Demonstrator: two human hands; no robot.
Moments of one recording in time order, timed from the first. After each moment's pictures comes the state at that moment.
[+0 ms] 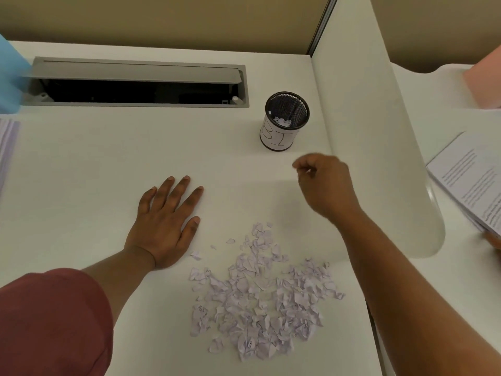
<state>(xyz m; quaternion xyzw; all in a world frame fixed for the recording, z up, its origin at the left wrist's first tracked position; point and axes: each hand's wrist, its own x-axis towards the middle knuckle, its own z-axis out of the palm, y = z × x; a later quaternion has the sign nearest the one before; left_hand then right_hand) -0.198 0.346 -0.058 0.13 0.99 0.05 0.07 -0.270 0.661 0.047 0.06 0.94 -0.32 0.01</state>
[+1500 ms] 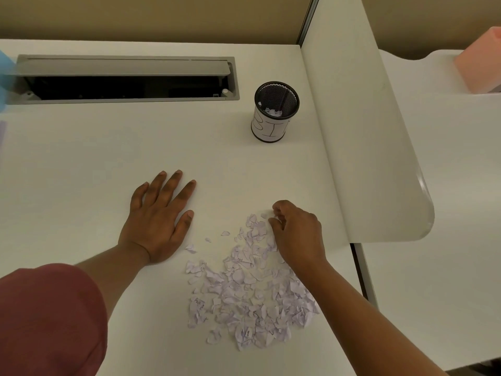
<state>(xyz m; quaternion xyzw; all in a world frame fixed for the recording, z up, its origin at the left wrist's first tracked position) -0.199 0.345 -0.061 0.13 0.99 0.06 0.06 -0.174 0.639 -0.007 0.04 0.96 -0.27 0.05</state>
